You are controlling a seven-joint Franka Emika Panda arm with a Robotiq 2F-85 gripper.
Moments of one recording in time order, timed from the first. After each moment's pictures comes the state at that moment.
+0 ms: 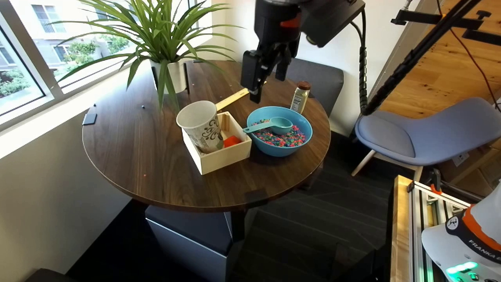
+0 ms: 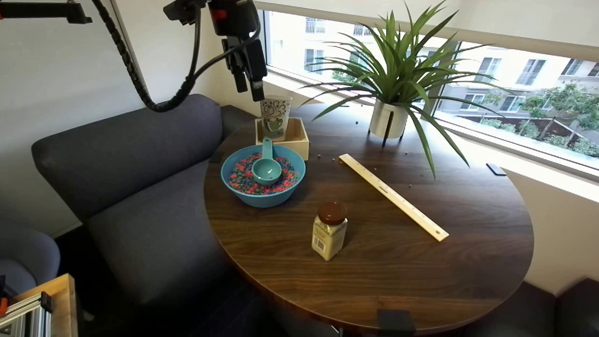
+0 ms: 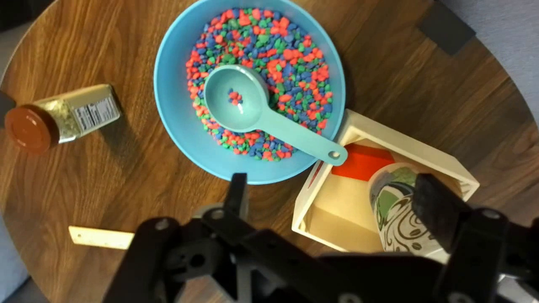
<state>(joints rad) 0.15 0.10 0.21 -1.67 -0.22 1.76 0.49</state>
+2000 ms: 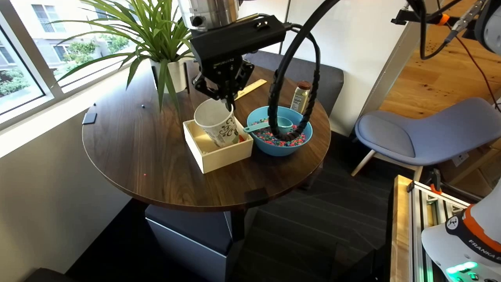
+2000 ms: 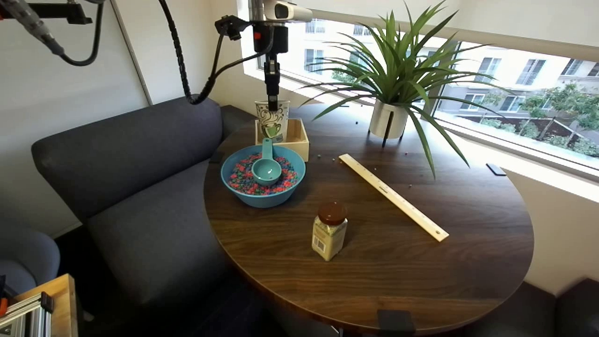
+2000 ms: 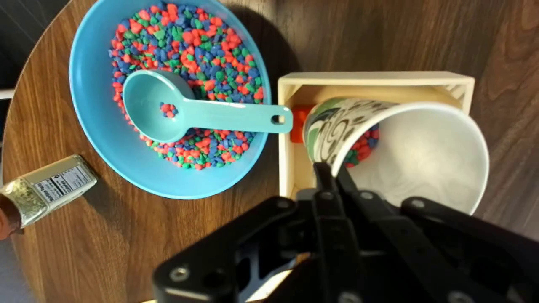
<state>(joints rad) 0.32 0.56 0.05 -1.08 -0.18 1.48 0.88</state>
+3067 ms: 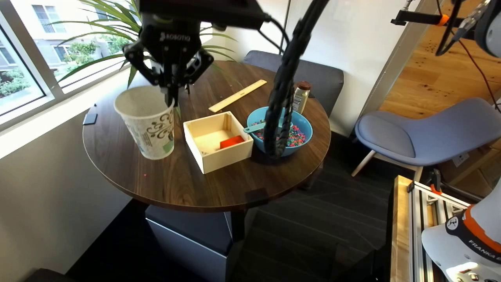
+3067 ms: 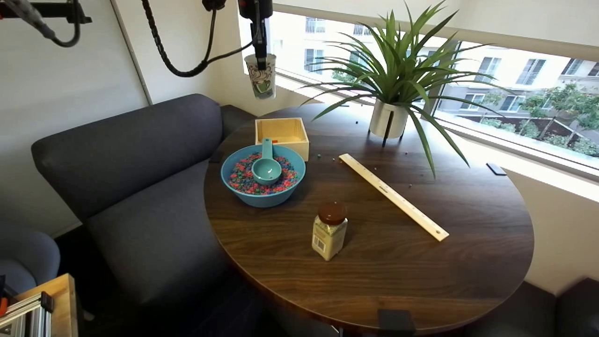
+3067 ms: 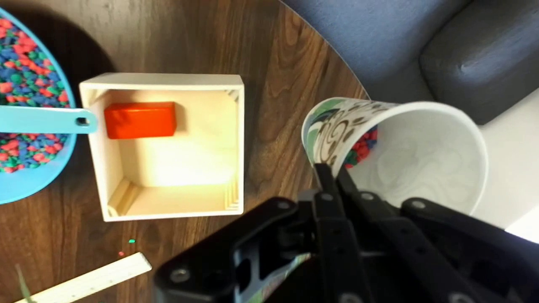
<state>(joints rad) 0.35 0.56 0.11 -1.00 -0.03 1.73 0.88</state>
